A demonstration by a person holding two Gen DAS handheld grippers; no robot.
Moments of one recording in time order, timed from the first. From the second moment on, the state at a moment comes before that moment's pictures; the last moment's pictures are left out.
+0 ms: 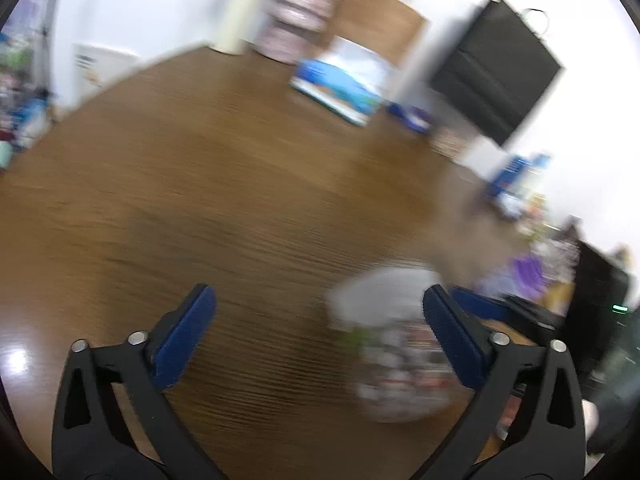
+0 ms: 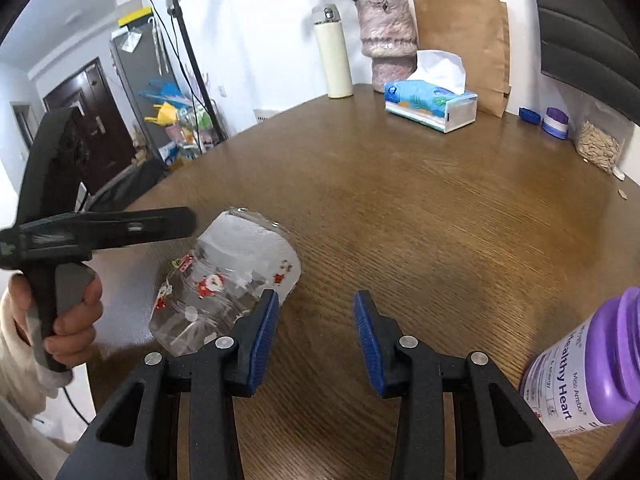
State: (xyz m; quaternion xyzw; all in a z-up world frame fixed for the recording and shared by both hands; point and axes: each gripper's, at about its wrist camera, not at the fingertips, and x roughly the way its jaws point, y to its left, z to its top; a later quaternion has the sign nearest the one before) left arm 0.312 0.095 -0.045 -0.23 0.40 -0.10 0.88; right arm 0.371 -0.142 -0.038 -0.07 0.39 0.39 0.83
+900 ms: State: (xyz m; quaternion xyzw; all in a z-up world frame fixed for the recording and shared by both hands) left arm 0.370 0.020 -0.041 -0.08 0.49 -0.20 0.84; right arm 0.381 -0.190 0.002 -0.02 0.33 0.36 0.87
